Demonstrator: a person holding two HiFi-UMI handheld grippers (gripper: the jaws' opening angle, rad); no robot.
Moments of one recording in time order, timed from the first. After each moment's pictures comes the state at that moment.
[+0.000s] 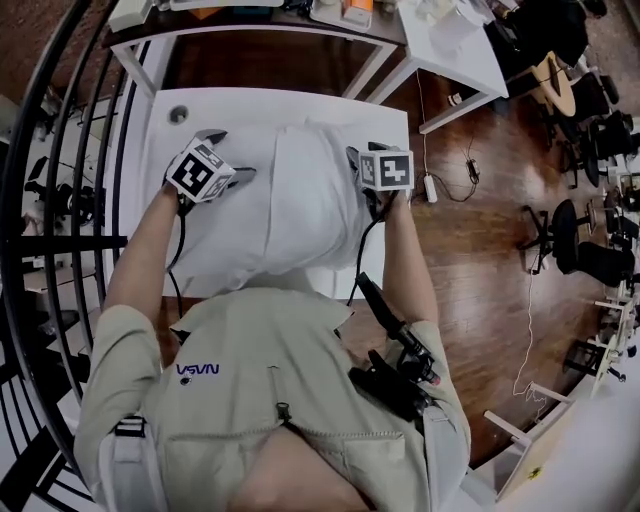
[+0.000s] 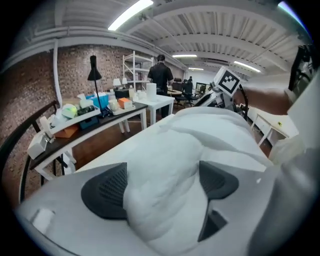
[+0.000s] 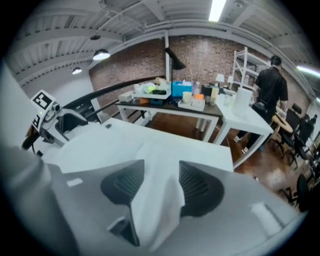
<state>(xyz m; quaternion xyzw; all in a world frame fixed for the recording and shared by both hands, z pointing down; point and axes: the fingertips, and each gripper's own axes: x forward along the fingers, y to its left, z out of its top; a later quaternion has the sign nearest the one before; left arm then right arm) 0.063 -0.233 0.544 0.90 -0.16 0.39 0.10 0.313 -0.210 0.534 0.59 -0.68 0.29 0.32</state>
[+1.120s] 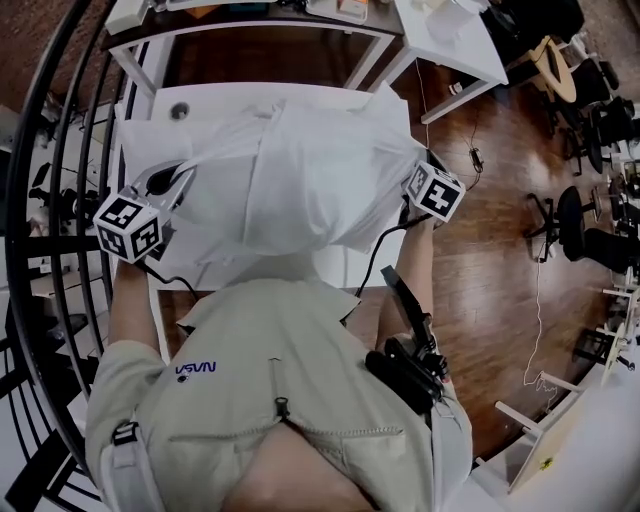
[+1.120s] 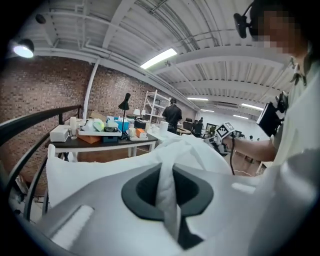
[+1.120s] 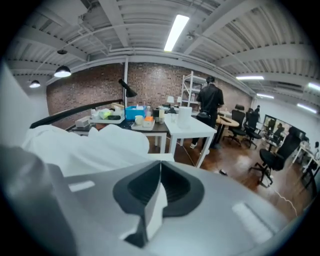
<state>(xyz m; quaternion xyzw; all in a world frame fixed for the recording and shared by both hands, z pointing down) -0.042 -0.192 0.443 0.94 -0.25 0.16 0.15 0.436 -0.133 0.471 0.80 -0.52 0.22 0.20</state>
